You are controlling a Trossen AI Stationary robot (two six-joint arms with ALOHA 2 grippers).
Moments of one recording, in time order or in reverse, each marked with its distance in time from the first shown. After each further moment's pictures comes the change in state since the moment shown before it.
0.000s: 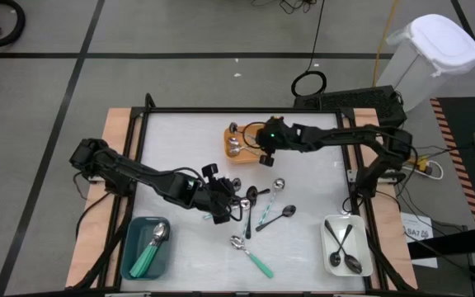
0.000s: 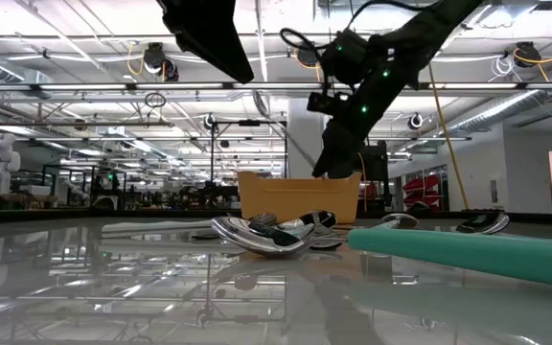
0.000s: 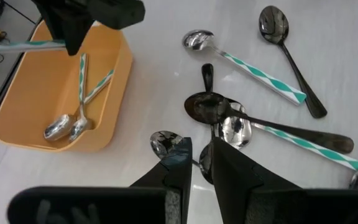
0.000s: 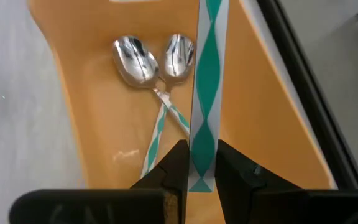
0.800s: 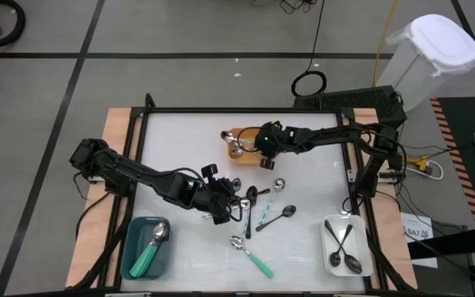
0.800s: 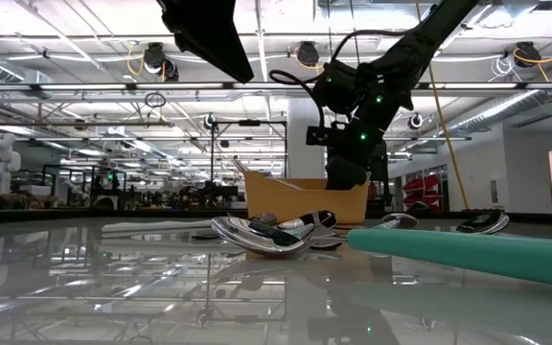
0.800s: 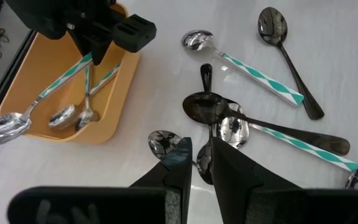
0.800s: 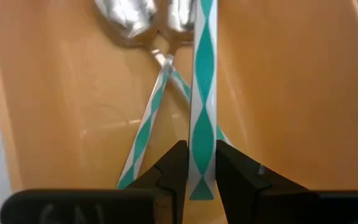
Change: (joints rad) left arm -0.002 0.000 0.000 -0.001 0.001 -0.018; right arm -0.013 0.125 0.010 -0.037 0.005 -0.013
